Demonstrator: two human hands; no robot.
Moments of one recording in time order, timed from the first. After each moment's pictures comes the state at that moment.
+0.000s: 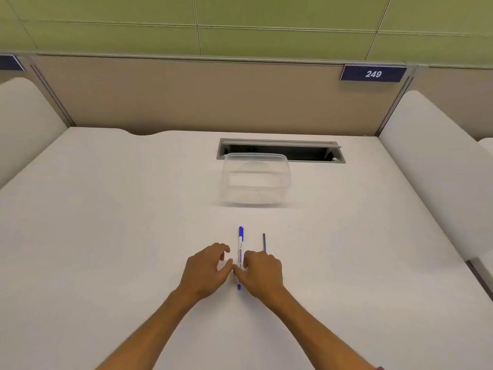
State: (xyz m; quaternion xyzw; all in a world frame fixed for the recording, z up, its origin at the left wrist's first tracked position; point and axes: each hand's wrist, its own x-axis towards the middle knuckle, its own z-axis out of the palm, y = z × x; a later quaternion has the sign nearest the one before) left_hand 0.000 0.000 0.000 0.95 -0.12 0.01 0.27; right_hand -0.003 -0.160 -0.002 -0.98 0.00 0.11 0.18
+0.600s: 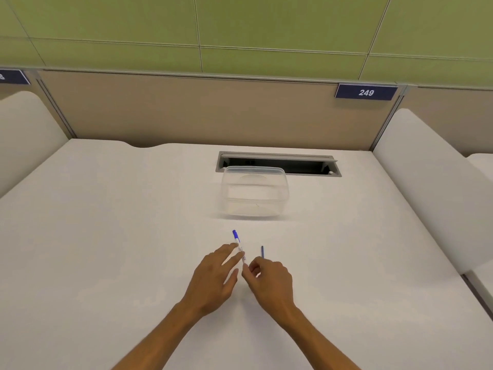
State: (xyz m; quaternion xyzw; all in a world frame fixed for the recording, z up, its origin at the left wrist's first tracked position) left_hand -0.005 -0.015 0.019 0.93 -0.25 0.12 0.24; right_hand -0.016 -0.176 0.027 -0.95 0.05 0.01 0.31
